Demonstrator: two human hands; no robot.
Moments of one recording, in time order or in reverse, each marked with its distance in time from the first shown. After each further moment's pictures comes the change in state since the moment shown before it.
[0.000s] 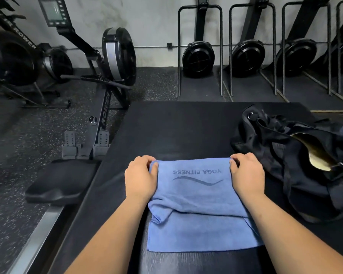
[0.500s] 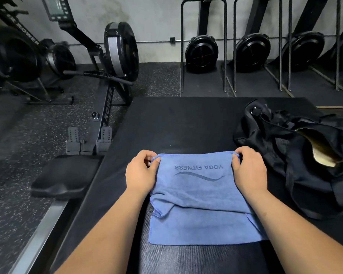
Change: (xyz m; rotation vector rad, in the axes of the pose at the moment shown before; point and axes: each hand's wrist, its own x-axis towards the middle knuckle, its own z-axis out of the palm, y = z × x) left_hand 0.001 -0.002 -0.004 -0.220 -0.043 -0.102; right_hand -0.003 0.000 0.002 0.060 0.007 -0.050
